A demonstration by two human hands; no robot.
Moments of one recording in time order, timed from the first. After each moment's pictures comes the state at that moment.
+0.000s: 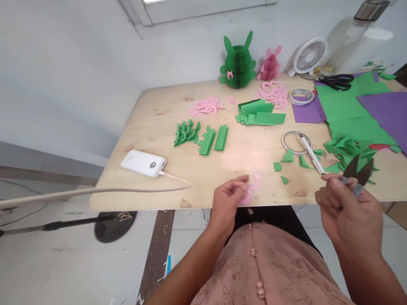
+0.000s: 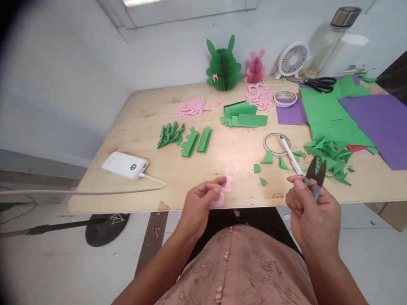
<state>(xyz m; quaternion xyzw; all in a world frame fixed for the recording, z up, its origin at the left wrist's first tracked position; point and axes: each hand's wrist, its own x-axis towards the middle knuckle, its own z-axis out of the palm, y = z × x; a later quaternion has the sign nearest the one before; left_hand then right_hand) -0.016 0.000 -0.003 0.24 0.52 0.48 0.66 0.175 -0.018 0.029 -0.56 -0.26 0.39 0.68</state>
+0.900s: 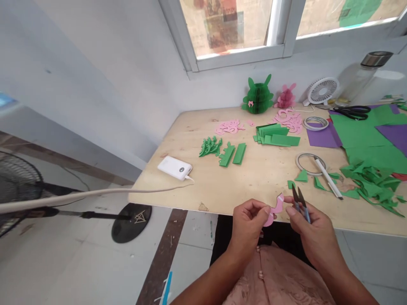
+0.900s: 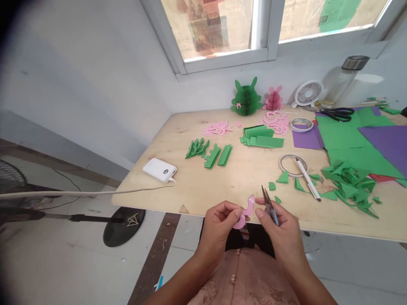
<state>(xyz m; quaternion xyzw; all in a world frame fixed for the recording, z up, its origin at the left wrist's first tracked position) 0.002 -0.029 0.013 0.29 0.51 0.51 0.63 0.142 -0.027 -0.010 -0.58 -0.35 0.51 0.52</state>
